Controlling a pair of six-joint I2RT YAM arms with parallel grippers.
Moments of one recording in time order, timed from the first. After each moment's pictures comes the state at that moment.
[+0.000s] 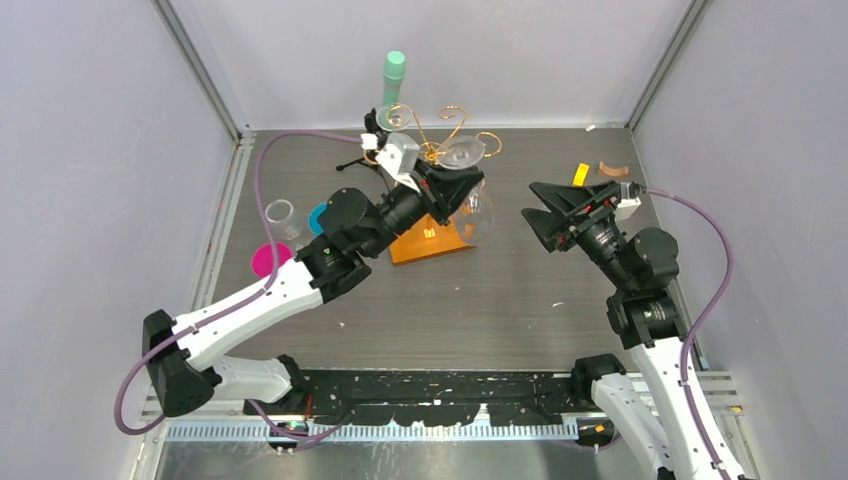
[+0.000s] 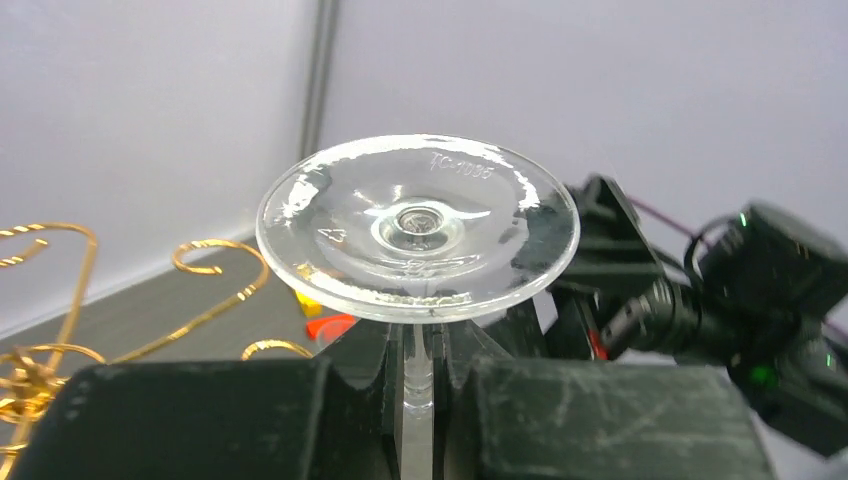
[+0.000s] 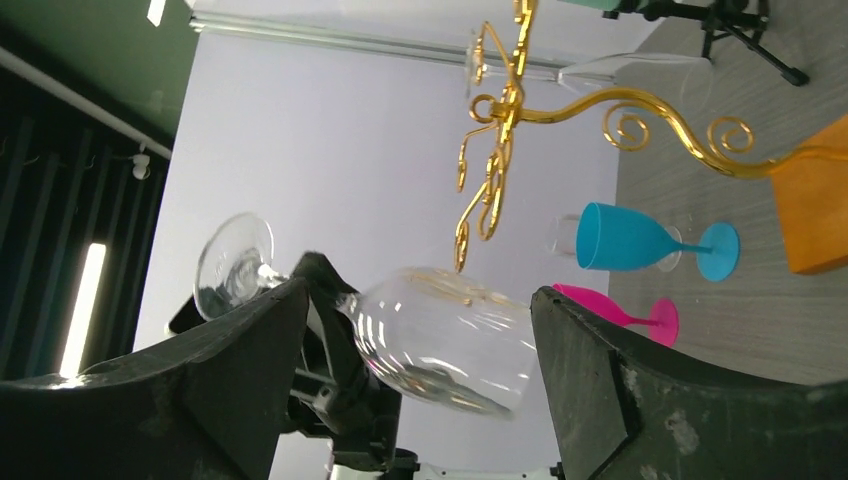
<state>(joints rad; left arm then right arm) -0.96 1.24 1.14 0.41 0.01 -0.26 0.16 0.62 0.73 -0.01 -0.41 1.52</state>
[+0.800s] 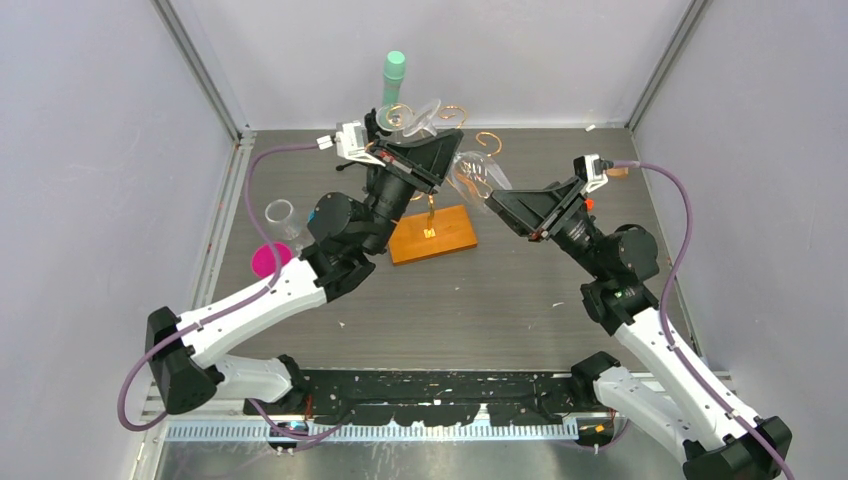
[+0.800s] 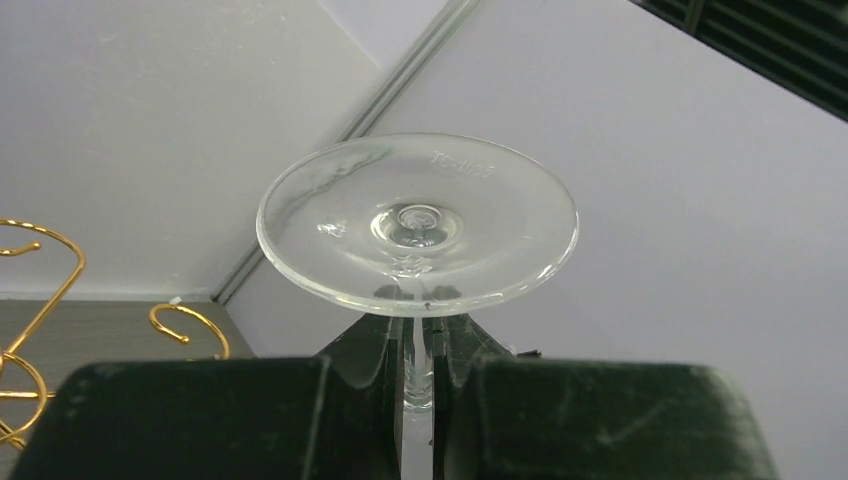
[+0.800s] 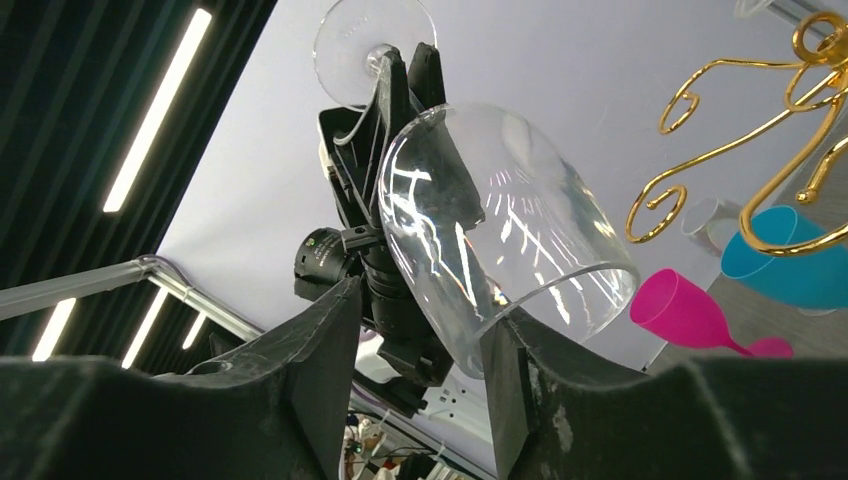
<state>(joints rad) -0.96 1.26 1.17 0.64 -0.34 -0.63 0.45 0.78 0.71 0.57 -0.44 1.41</state>
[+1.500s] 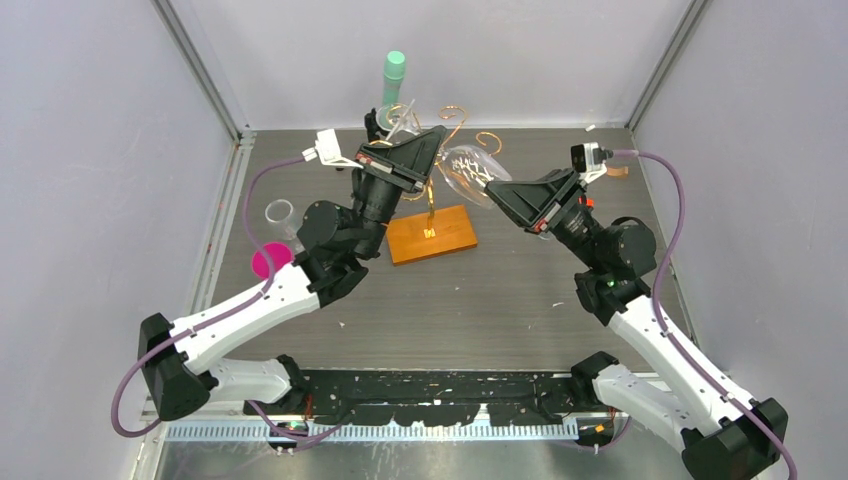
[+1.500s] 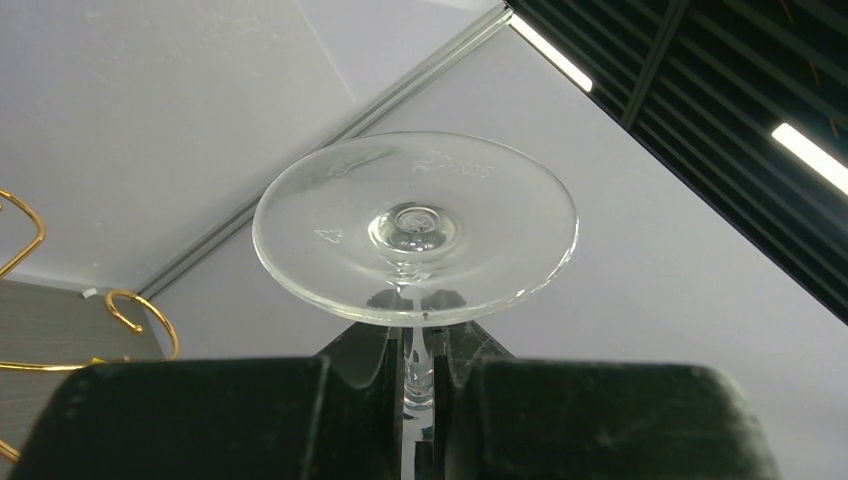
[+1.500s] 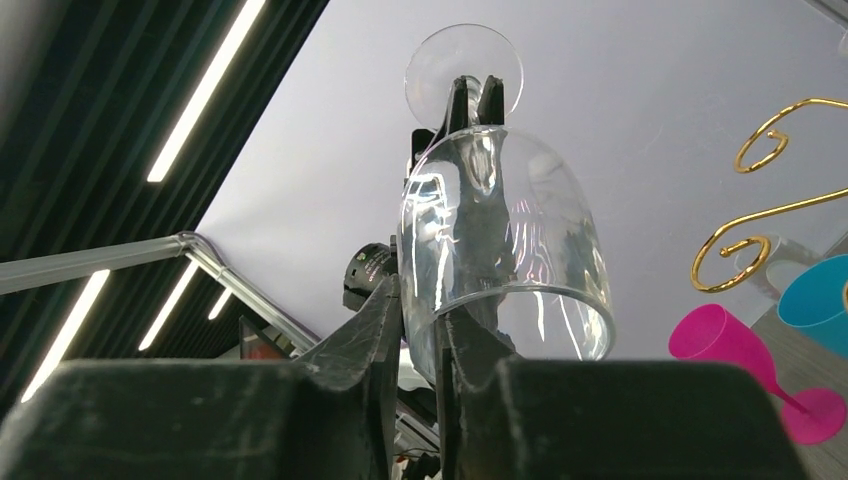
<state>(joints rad) -0.96 1.21 1.11 0.70 -0.41 -0.86 0.46 0.86 0.75 0.73 -0.44 1.44</state>
